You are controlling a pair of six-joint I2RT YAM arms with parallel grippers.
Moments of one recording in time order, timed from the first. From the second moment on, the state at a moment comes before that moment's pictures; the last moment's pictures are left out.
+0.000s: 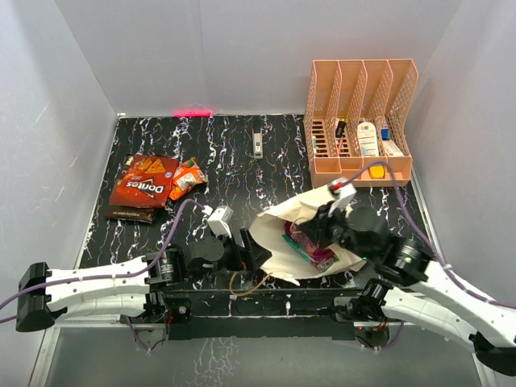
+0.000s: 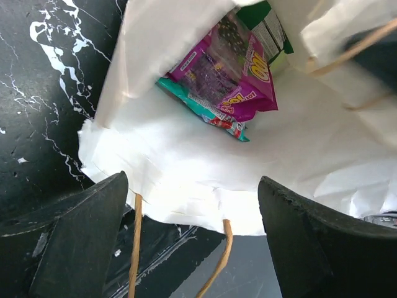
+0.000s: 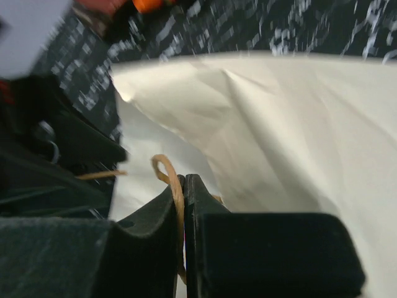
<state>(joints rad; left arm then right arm) -1.29 0.86 0.55 -0.15 -0.37 -1.02 0.92 0.64 0.70 -0.49 0.12 0.49</state>
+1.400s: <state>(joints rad) -1.31 1.54 0.80 0.18 -0.60 -1.23 0.91 0.60 0.88 -0.37 0.08 0.45</state>
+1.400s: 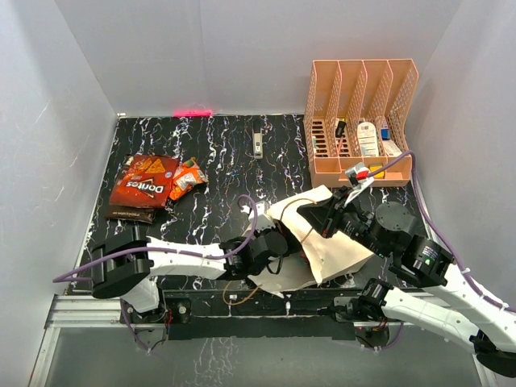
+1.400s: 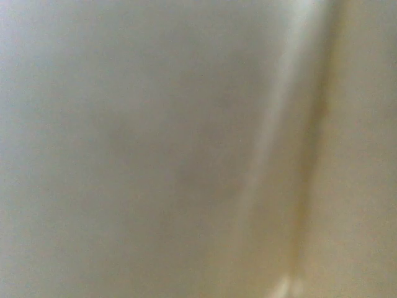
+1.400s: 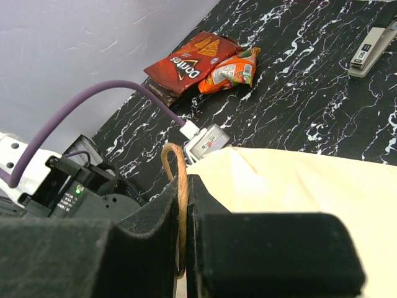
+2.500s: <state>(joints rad) -1.30 1.40 0.80 0.19 -0.65 -1.09 0.91 0.50 0.82 -0.46 0.16 0.45</state>
